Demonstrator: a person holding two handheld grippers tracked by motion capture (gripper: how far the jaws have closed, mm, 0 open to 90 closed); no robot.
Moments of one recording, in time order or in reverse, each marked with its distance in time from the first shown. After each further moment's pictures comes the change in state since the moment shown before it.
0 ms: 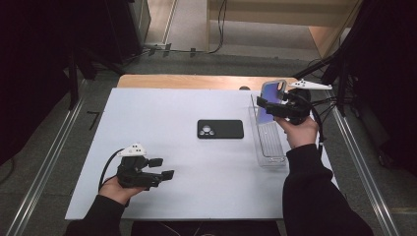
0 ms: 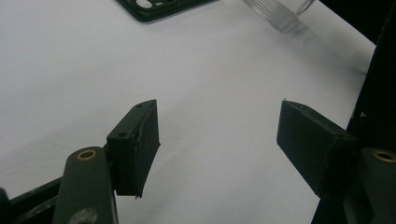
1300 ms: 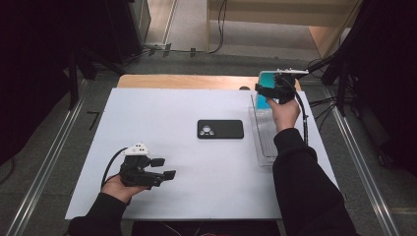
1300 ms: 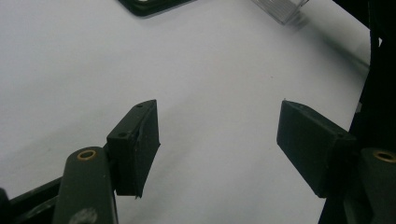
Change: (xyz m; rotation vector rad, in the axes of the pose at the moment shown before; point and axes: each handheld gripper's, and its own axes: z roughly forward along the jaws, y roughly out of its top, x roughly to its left) left arm 0.003 0.002 0.008 0.025 -0.013 0.013; right arm -0.058 0.009 0.102 0.099 -0.235 0.092
